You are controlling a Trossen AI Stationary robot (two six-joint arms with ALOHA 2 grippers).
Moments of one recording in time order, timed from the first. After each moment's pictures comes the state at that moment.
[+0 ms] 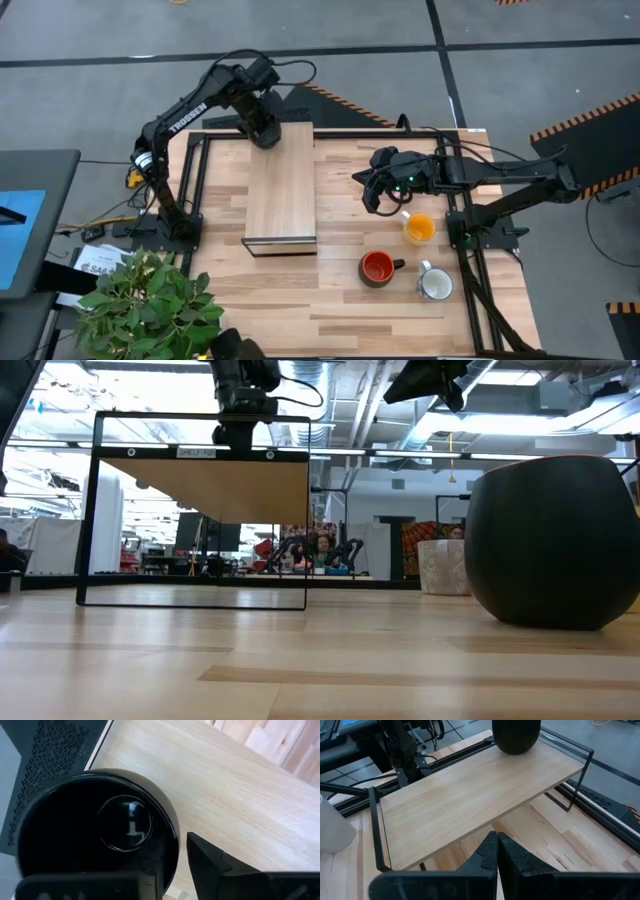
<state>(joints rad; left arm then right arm) 0.71 1.77 1.96 -1.38 0.09 0.17 -0.03 1.21 1.12 -0.41 0.31 0.38</state>
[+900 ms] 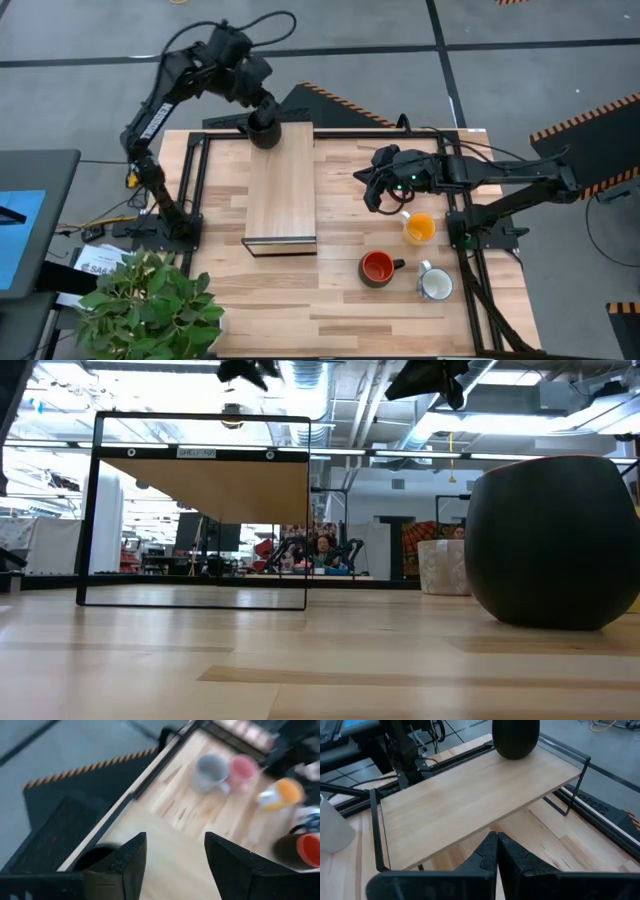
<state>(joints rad) 0.63 1.72 2.35 -1.34 0.12 -0.06 -0.03 1.20 1.12 -0.41 0.31 0.36</state>
